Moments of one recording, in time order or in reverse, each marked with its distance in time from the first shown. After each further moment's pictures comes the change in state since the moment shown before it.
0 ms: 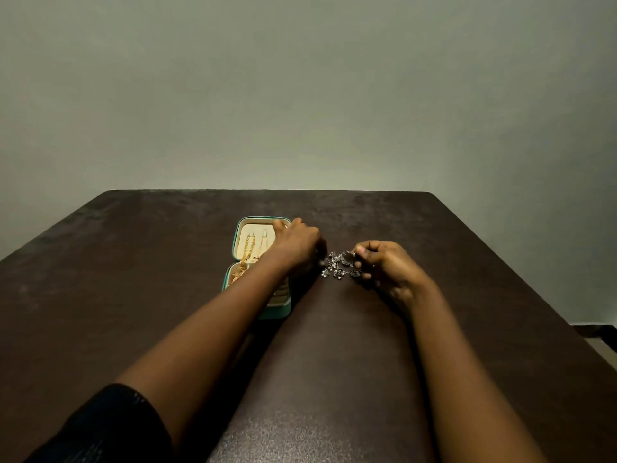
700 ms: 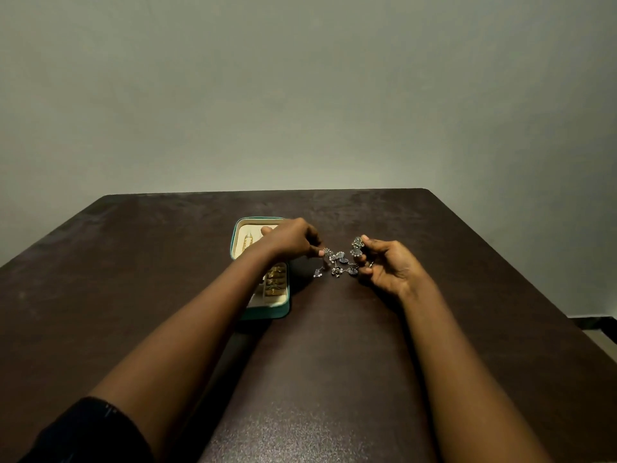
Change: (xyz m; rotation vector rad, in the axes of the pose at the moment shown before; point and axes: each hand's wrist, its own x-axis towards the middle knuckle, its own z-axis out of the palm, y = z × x) left_hand -0.004 -0.011 -0.011 -0.414 -0.049 -0.055; right_hand 0.013 0.001 -0.004 0.423 0.074 0.133
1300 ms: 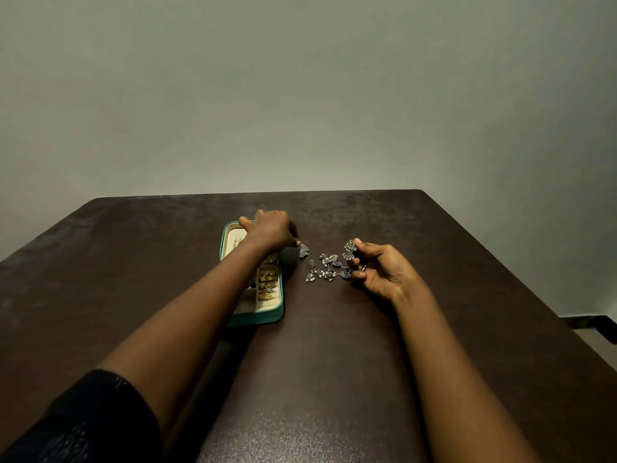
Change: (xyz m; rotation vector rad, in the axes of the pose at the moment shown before) left_hand 0.019 -0.008 -0.006 0.252 0.114 -0.188; right_hand 0.002 0.001 -0.003 0.013 0.002 0.002
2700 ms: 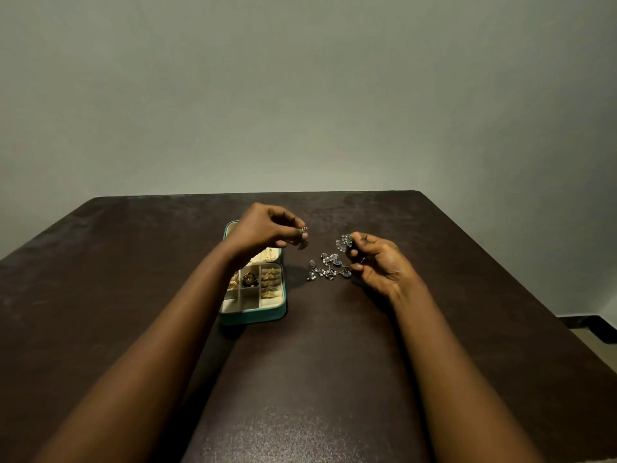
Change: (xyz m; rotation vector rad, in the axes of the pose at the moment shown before) left_hand -0.055 -0.016 -0.026 -1.021 -0.051 0.179; right_hand -0.005 -0.001 0.008 -0.046 -0.065 -0.158
